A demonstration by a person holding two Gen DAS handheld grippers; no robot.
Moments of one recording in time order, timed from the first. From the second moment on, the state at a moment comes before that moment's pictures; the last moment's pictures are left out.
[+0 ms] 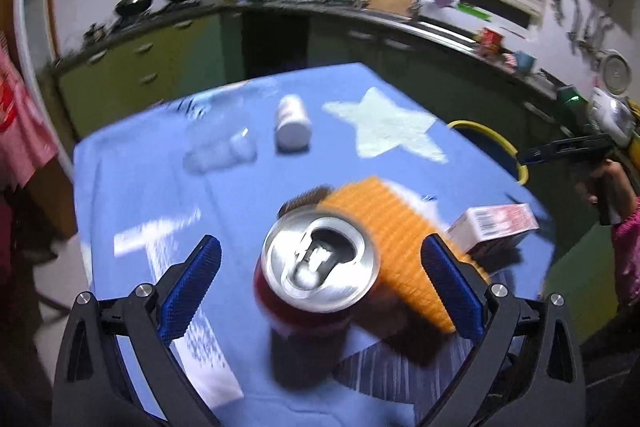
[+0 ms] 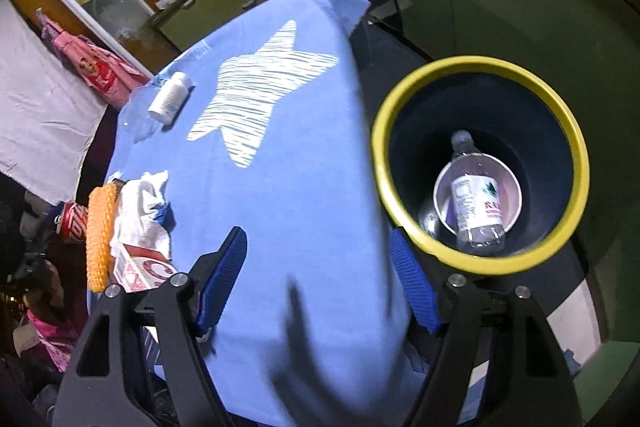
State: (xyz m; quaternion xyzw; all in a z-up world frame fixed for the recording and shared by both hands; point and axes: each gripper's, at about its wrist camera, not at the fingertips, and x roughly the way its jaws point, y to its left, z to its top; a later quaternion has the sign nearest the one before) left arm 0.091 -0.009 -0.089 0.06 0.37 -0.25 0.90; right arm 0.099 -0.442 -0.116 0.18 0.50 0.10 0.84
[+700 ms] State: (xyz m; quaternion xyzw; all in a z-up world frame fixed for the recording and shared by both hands) left arm 0.124 -0.008 -0.138 -0.01 0.37 -0.25 0.90; right arm 0.096 -0.434 -0.121 0.18 0.50 0.11 0.84
